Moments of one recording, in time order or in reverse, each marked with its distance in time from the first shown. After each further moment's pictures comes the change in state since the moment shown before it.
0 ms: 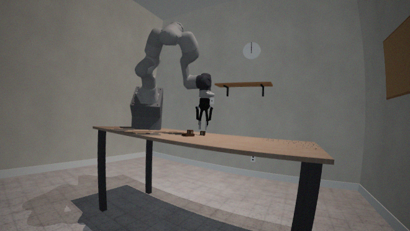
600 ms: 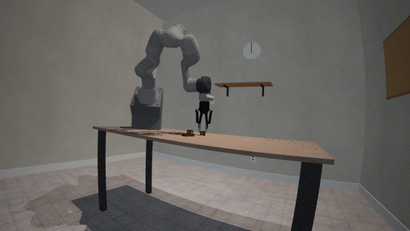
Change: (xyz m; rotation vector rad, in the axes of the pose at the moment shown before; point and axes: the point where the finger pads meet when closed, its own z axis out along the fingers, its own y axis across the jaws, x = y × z) arm 0.001 0.001 0.024 -0.004 0.003 -0.006
